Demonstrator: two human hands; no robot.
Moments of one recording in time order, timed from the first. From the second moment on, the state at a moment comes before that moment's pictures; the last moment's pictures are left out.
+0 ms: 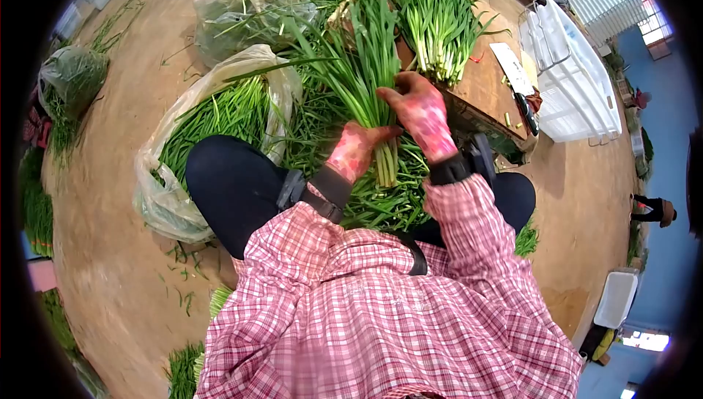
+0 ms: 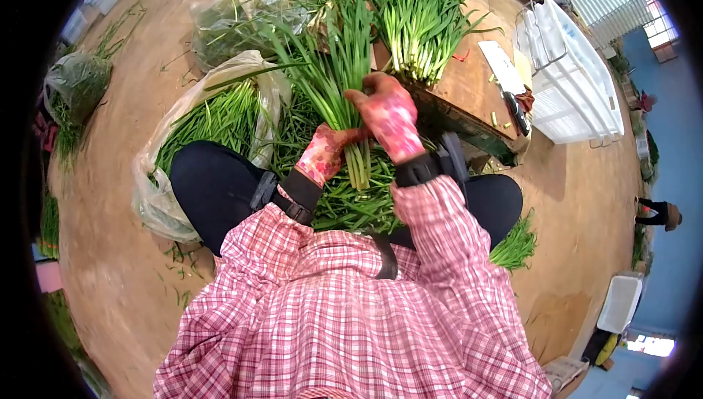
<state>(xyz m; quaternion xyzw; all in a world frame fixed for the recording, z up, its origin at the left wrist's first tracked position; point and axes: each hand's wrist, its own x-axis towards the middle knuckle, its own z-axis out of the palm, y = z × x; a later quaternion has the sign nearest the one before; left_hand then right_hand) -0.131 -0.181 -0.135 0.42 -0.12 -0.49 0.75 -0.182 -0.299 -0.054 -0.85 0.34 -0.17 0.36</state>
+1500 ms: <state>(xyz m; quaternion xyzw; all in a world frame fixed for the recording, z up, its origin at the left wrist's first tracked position) -0.128 -0.178 -0.161 0.41 -0.33 -0.37 0.77 -0.245 -0.284 -0.070 -0.91 0.21 -0.22 0.28</state>
